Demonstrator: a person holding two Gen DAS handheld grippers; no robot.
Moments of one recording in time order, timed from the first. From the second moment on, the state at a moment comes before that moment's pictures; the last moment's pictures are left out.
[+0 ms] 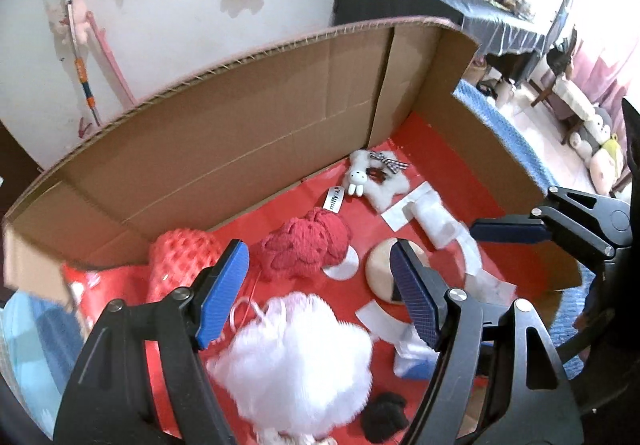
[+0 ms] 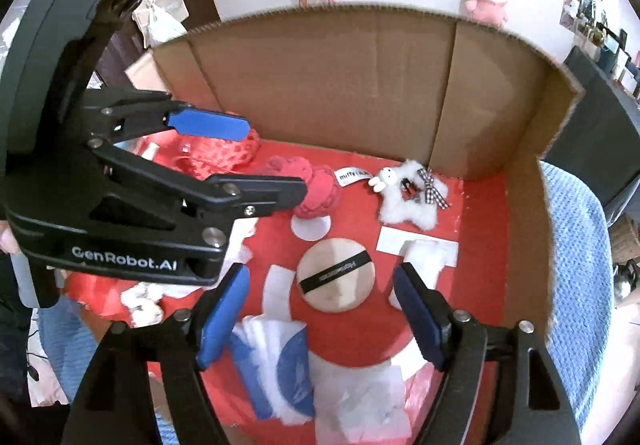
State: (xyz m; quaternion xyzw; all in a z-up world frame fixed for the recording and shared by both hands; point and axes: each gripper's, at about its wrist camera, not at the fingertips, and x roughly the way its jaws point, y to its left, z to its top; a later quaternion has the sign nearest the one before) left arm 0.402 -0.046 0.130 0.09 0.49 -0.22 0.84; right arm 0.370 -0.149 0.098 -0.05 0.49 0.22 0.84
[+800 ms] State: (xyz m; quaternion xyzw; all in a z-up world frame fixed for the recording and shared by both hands) left arm 0.224 0.025 0.179 -0.01 0.31 -0.13 0.94; right arm 0.231 -0.175 0.173 -0.05 0.38 0.19 0.91
